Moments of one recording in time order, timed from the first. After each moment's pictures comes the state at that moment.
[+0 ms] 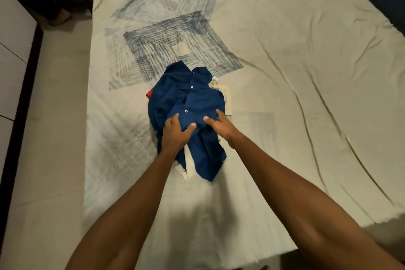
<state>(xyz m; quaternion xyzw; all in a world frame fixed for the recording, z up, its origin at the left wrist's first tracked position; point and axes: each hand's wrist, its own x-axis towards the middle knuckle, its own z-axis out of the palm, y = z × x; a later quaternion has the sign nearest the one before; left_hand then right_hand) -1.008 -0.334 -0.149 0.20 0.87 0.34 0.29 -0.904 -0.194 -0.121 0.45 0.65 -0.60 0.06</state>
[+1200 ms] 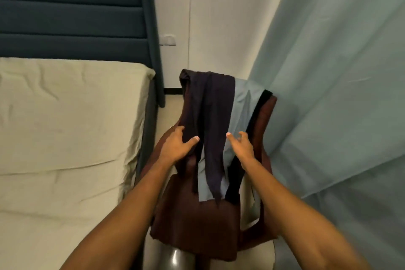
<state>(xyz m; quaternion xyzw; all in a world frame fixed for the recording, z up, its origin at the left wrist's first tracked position) -0.144 -0.114 -0.019 0.77 0.45 0.09 0.44 0.040 -0.245 -0.033 0.85 0.15 -0.29 -0.42</state>
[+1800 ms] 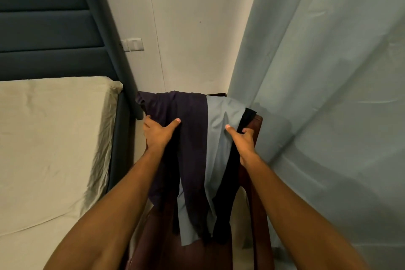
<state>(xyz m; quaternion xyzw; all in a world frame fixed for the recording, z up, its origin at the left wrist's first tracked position) 0.067 0.014 -0.053 0.62 0.58 0.22 0.48 0.236 -0.167 -0.070 0.79 0.03 -0.29 -0.55</state>
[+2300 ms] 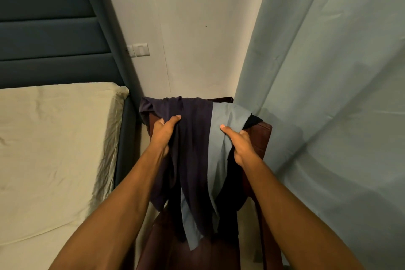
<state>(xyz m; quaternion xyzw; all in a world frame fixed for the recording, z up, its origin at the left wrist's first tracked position) 0.084 0.032 -0.035 0.49 0.48 0.27 0.68 0.228 -0.128 -0.048 0.65 0.03 -0.37 -0.67</state>
